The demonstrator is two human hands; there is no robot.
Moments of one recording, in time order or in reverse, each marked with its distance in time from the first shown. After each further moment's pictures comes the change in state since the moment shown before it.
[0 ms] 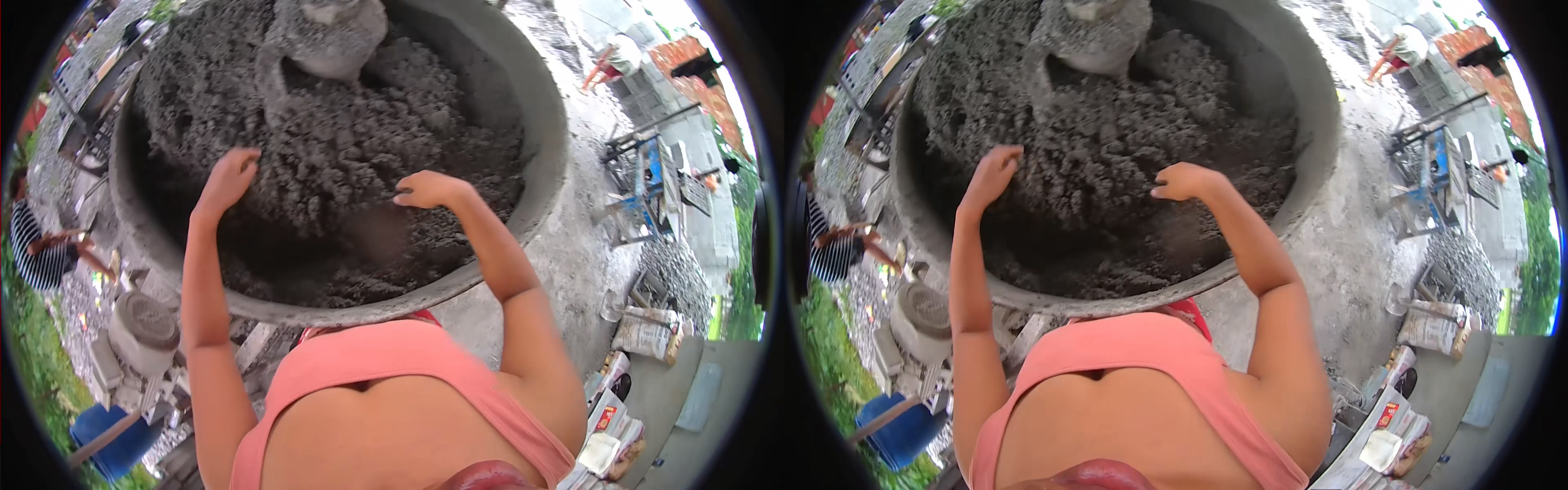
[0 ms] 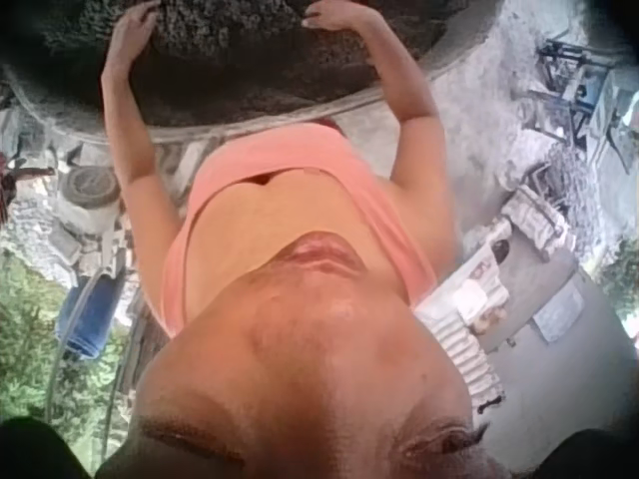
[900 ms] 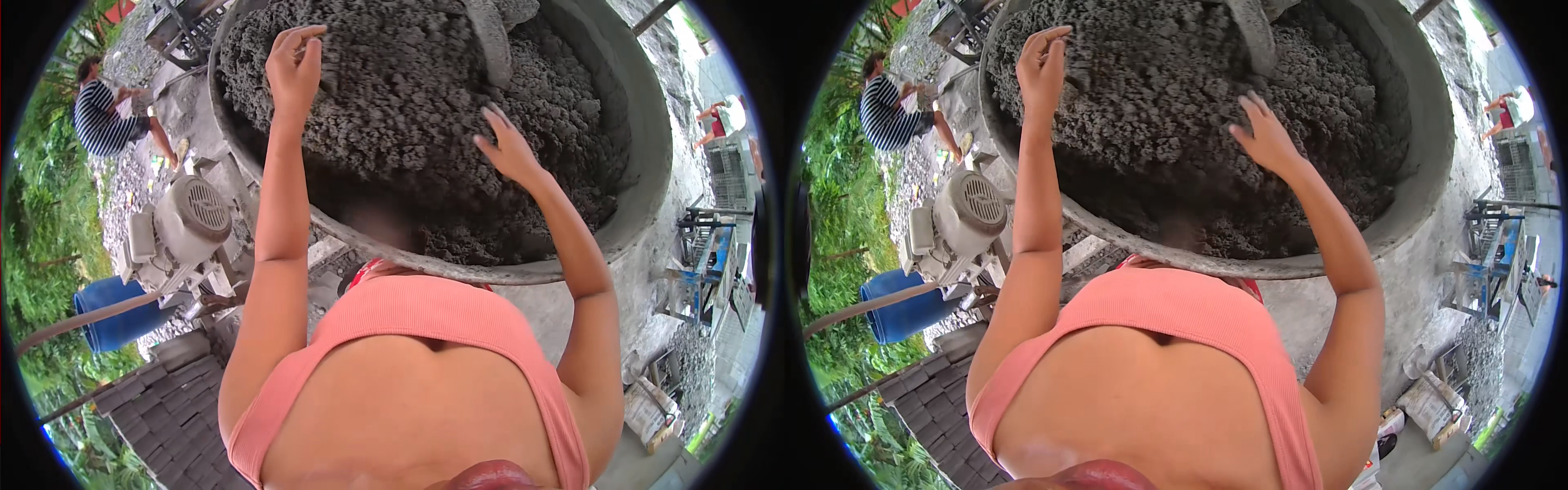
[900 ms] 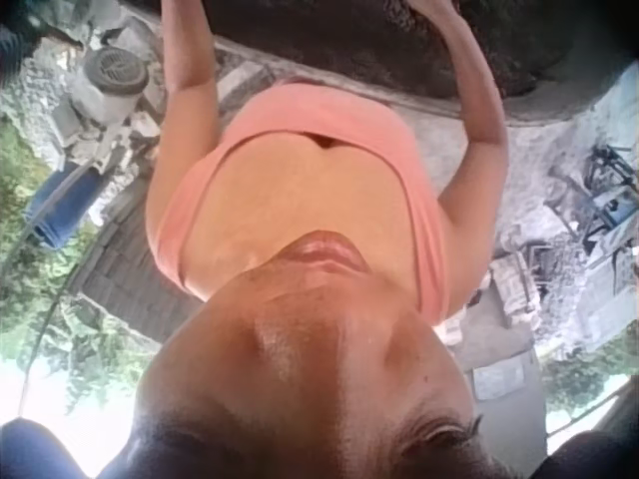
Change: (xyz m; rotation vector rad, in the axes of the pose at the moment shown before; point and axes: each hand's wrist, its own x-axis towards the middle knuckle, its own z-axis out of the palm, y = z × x) left_hand -0.047 -0.001 -0.058 -0.297 0.816 0.043; right_hand 0.051 -0.069 0.028 0.246 0.500 -0.310
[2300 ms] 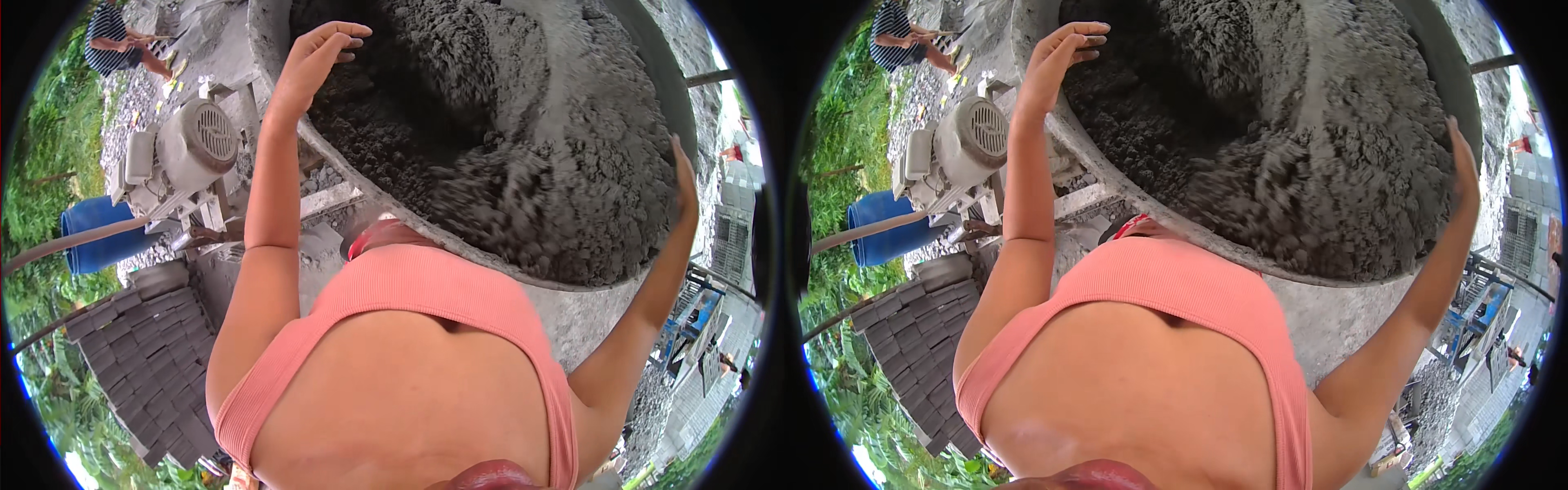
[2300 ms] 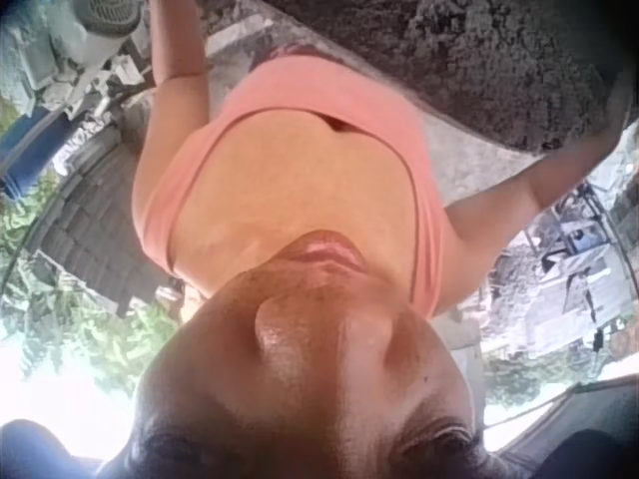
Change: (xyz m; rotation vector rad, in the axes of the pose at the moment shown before) left_hand -0.067 -0.001 -0.068 -0.226 -0.340 -0.346; right_hand -0.021 0.186 -0.255 0.020 0.177 0.543
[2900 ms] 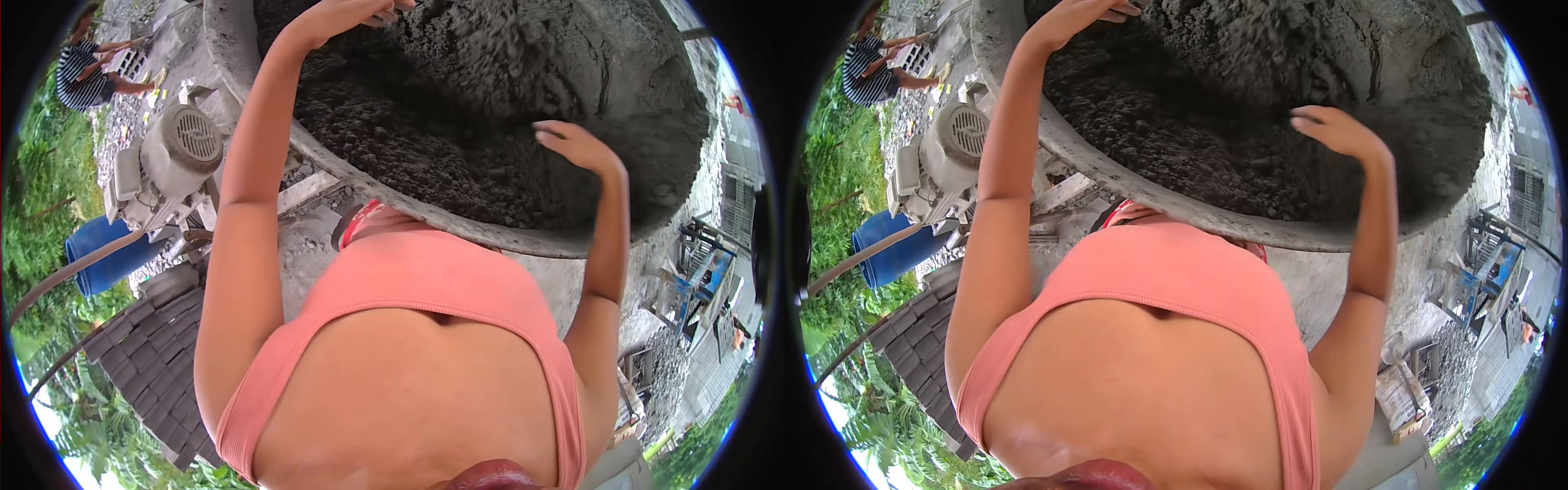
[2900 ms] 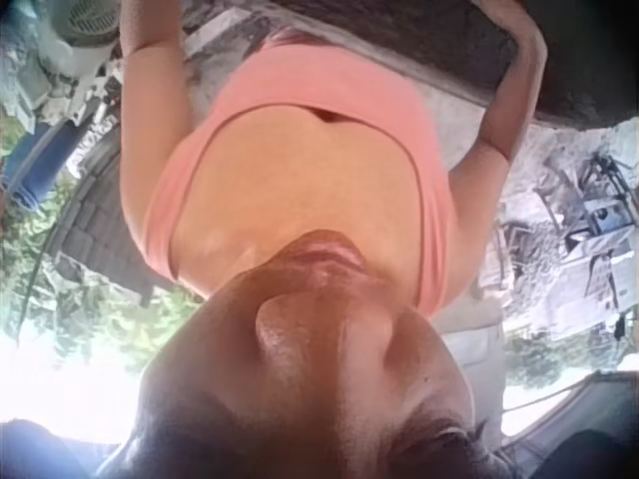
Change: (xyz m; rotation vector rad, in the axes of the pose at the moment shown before) left_hand 0.087 -0.012 0.060 0.049 -0.567 -0.193; right_hand -0.125 -0.092 0.182 -0.193 -0.747 -0.351
